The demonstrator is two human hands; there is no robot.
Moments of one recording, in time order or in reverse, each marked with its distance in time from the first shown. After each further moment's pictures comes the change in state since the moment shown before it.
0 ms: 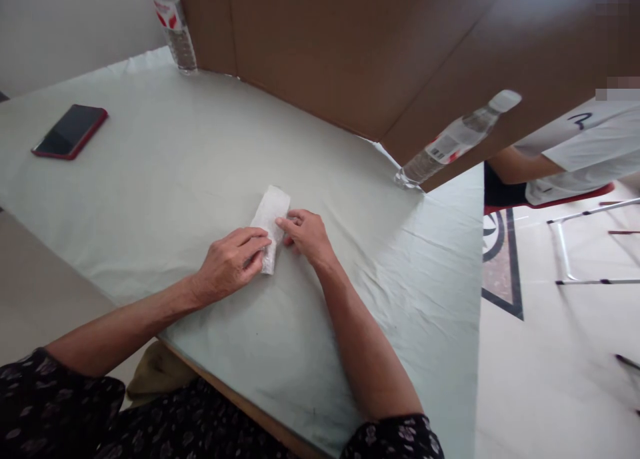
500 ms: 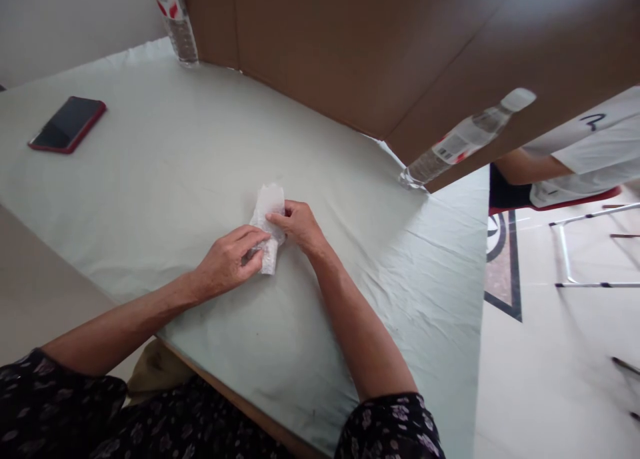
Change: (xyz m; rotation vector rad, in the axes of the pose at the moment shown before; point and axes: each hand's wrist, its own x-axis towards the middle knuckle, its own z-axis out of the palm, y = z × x) left_hand 0.002 -0.006 -0.001 -0.234 -0.065 -0.120; right_hand 0.023 -0.008 0.014 0.063 -0.160 -0.162
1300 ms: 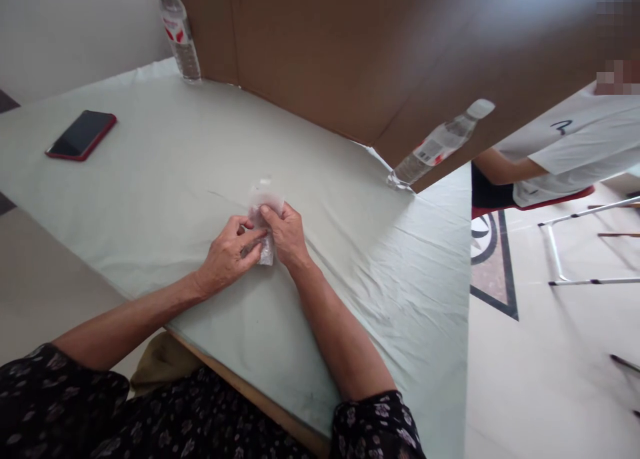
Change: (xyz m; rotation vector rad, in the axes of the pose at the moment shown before) left_hand -0.011 0.000 0.010 0.140 0.140 -0.094; right_hand -0.027 -0.005 0.042 0.551 0.173 -0.126
